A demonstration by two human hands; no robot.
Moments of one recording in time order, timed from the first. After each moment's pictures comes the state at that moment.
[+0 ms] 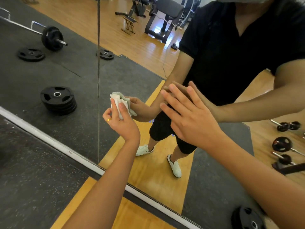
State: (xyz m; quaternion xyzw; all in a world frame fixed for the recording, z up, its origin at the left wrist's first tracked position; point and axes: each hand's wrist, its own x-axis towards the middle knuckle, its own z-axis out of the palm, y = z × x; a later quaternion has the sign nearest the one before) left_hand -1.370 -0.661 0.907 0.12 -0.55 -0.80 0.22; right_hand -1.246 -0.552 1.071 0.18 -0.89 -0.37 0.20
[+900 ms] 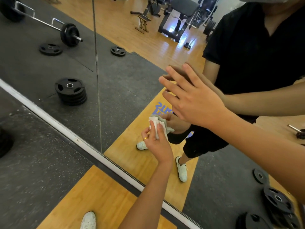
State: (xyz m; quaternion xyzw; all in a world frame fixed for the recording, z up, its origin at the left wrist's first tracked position) left_hand -1.201 -0.570 0.869 0.15 -0.53 -0.83 0.12; right_hand -1.228 -0.512 1.068 0.26 -0.83 -0.46 0.18
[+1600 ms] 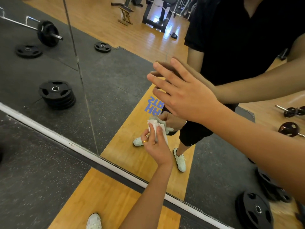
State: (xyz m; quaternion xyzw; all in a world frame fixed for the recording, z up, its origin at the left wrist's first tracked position) left_hand -1.184 -0.562 0.858 0.15 -0.52 -0.84 0.08; right_hand -1.229 -0.509 1.067 0.26 -0.83 -0.45 0.20
